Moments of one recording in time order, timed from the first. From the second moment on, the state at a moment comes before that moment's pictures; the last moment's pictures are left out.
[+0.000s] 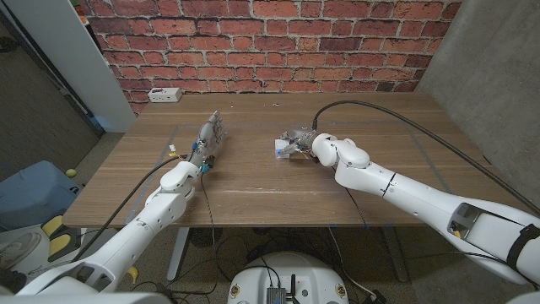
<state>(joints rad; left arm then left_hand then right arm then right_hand) 0.89 0.52 0.35 -1.31 -0.69 -0.30 -0.05 0.16 0.07 0.33 0.07 0.23 -0.17 -0.12 0.19 0.17 -0.17 0.00 0.20 0.18 -0.17 0.06 0.19 0.18 -0.17 0.15 0.43 0.19 -0.50 -0.56 -0.98 -1.70 -0.57 -0.51 0.27 0.74 0.05 0.29 0.00 0.19 0.40 -0.07 0.18 0.20 0.39 0.00 0.26 0.25 0.41 -0.05 0.32 0.39 0.47 0.06 0.32 0.19</state>
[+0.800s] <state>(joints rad) 0.92 0.58 0.38 -1.40 -0.59 -0.28 0.03 0.17 0.07 0.33 0.04 0.23 -0.17 -0.11 0.19 0.17 -0.17 0.01 0.20 0.18 -0.17 0.06 0.19 0.18 -0.17 0.15 0.41 0.19 -0.58 -0.63 -0.90 -1.82 -0.53 -0.53 0.16 0.75 0.04 0.29 -0.02 0.19 0.36 -0.07 0.18 0.19 0.36 0.00 0.24 0.24 0.39 -0.04 0.30 0.38 0.47 0.07 0.31 0.19</state>
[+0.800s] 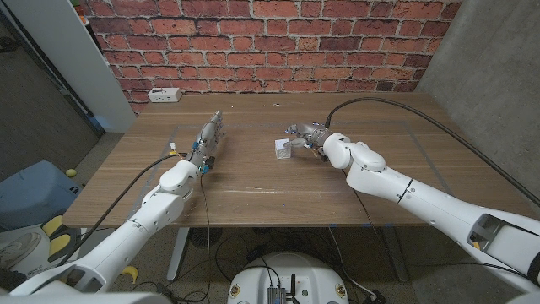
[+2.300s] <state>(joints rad) 1.06 0.89 0.43 -1.90 -0.09 0.18 0.28 0.35 0.01 0.35 -0.11 0.22 -0.03 -0.10 0.23 0.18 -0.17 0.01 0.21 0.18 -0.17 0.09 0.18 0.18 -0.17 0.16 0.36 0.19 -0.84 -0.77 -0.83 -2.15 -0.56 -0.85 0.04 0.75 0.05 0.28 -0.04 0.20 0.40 -0.06 0.20 0.19 0.38 0.00 0.24 0.24 0.40 -0.04 0.30 0.37 0.47 0.07 0.31 0.19</state>
